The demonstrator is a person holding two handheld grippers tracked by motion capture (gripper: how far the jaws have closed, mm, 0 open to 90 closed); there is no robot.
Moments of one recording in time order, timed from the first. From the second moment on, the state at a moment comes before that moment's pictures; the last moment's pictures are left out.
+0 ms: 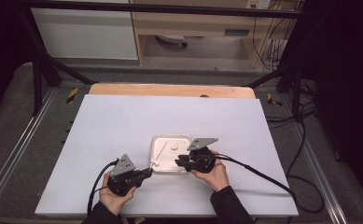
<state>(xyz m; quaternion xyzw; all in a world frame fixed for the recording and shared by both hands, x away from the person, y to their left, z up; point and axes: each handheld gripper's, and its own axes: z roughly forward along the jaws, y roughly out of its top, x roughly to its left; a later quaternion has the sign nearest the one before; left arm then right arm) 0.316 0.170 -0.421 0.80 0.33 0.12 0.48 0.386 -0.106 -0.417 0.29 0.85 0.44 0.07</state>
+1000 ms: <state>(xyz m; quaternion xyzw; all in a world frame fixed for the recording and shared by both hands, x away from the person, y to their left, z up) 0.306 0.153 -0.421 0.82 0.28 0.11 0.48 0.383 -0.142 -0.350 0.29 0.75 0.60 0.00</state>
